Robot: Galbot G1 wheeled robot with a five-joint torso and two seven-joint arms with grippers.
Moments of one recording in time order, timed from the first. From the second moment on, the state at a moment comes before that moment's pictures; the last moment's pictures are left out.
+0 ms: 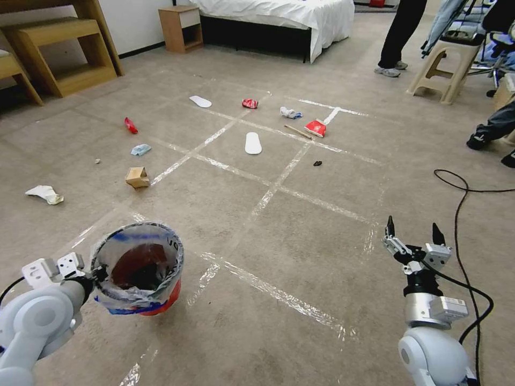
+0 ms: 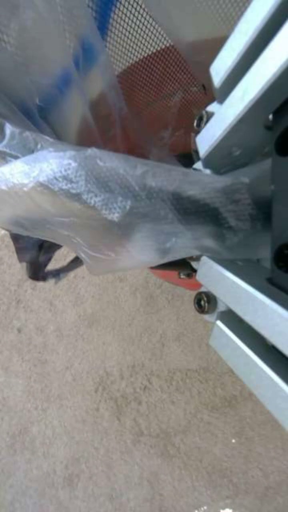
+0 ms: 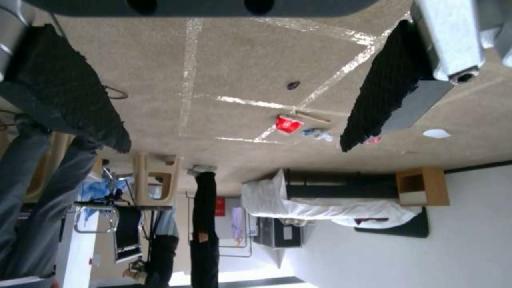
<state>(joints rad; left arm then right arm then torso) 1.46 -0.94 -0.85 -2.12 -1.41 0.66 -0.83 -1.50 1.25 0.63 2.01 0.29 0.22 0.27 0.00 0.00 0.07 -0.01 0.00</state>
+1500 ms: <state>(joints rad) 1.53 -0.96 -0.94 -2.21 -1.47 0.68 -0.86 -1.50 1.22 0.64 2.05 0.31 0.18 0.26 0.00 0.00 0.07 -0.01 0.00</state>
